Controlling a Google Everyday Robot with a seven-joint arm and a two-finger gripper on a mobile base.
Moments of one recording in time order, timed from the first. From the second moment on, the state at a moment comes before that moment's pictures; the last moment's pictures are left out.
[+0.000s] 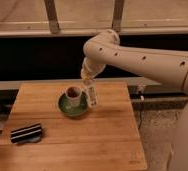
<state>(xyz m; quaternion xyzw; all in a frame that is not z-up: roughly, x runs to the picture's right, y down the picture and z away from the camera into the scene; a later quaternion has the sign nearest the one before) -0.007 -0.069 0.724 -0.18 -0.01 0.54 0.82</state>
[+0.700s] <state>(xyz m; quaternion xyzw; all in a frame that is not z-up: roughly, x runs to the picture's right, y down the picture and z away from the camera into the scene) 0.051 -0.061 0.758 -0.17 -0.03 0.58 0.80</state>
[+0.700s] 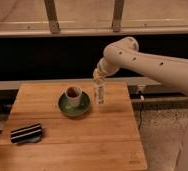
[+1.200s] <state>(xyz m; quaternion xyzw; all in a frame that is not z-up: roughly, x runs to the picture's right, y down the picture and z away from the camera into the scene) 0.063 -0.053 0.786 -0.15 -0.02 0.58 0.80</state>
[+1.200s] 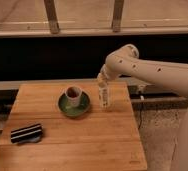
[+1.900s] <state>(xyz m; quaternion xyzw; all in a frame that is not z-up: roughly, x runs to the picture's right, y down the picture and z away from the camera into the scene) 0.058 -0.054 0.812 -0.16 -0.04 0.59 0.79</state>
